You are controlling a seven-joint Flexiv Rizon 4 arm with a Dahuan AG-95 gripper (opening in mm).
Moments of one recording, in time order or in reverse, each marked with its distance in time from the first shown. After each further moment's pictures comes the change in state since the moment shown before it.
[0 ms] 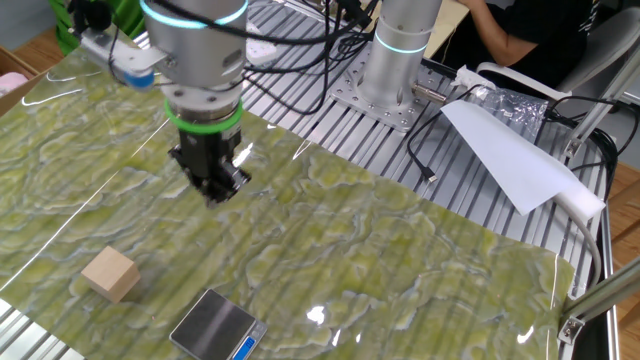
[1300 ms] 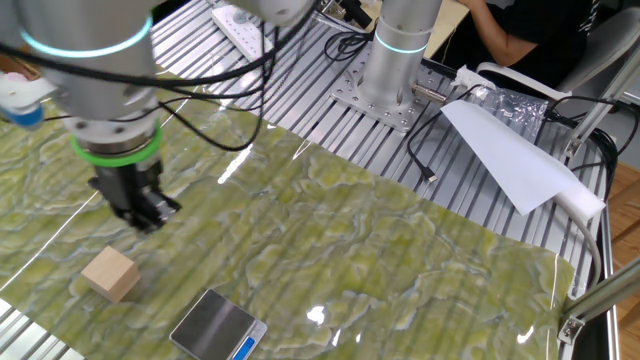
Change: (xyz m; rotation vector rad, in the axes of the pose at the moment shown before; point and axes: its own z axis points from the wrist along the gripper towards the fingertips) arm -0.102 -0.039 -0.011 0.020 -0.003 -0.075
